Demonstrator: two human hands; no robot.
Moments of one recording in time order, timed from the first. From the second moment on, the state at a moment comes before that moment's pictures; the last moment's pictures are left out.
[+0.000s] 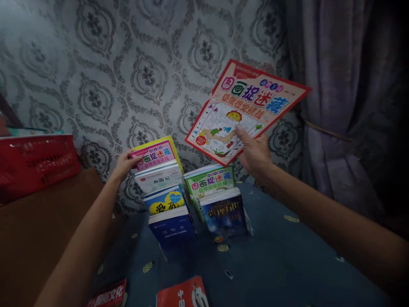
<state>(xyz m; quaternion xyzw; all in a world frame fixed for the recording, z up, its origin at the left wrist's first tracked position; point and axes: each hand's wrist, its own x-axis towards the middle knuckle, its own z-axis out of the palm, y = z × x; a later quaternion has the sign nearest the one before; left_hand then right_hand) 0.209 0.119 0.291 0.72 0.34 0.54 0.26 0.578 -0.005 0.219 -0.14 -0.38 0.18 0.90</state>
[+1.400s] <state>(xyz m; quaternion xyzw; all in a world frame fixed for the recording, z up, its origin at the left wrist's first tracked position) 0.210 0.126 0.225 0.63 0.24 0.57 0.48 0.472 0.090 0.246 -0.24 -0.58 0.43 0.65</state>
